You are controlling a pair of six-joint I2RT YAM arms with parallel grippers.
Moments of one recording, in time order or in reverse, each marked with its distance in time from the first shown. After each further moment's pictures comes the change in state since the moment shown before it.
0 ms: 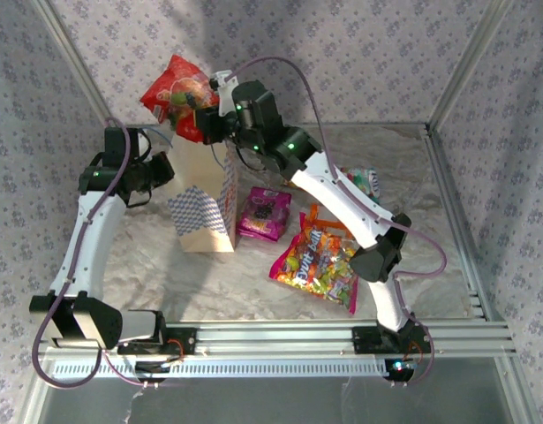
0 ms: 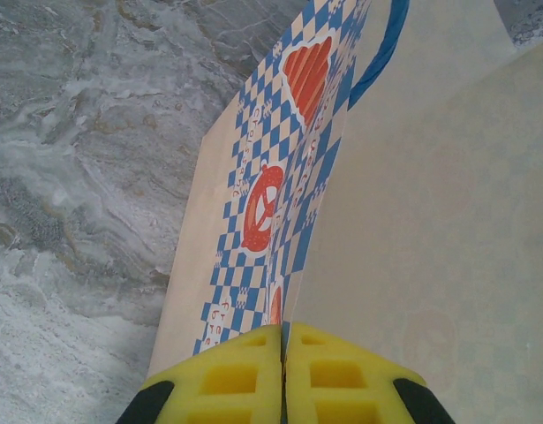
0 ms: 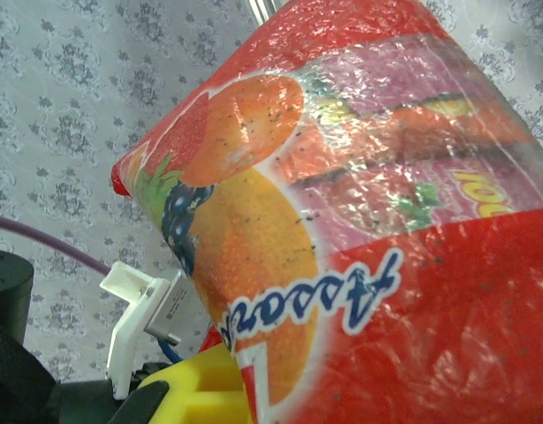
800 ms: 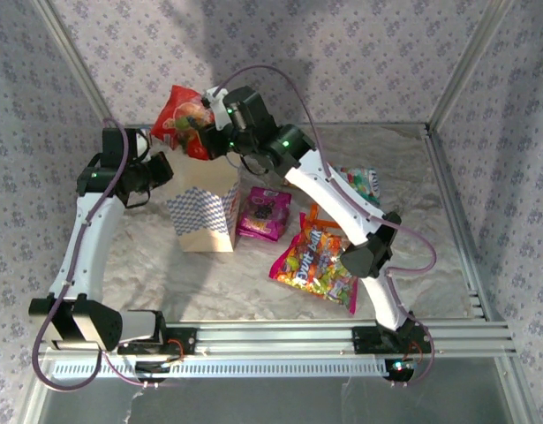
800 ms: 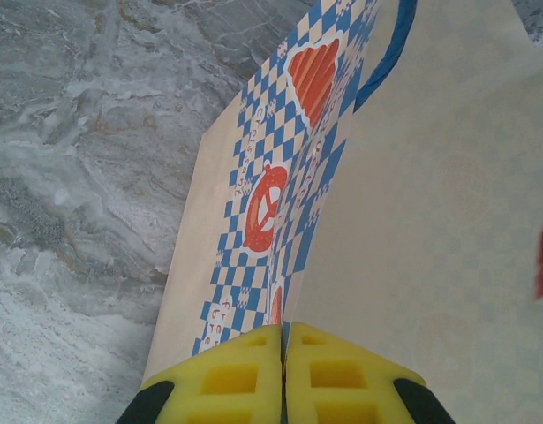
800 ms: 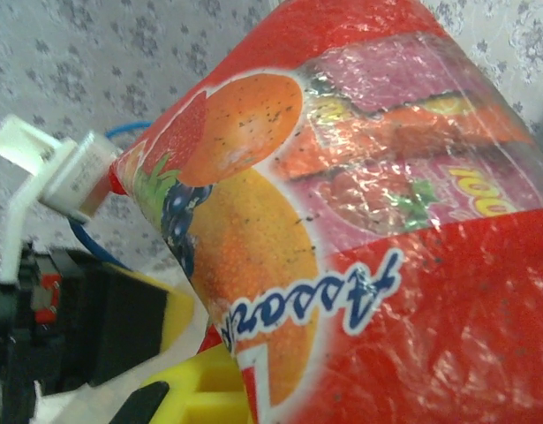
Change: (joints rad) left arm 0.007 -0.011 0.000 -0.004 0.006 0.000; right arm -0.002 0.082 0.126 -0.316 -0.023 -0.188
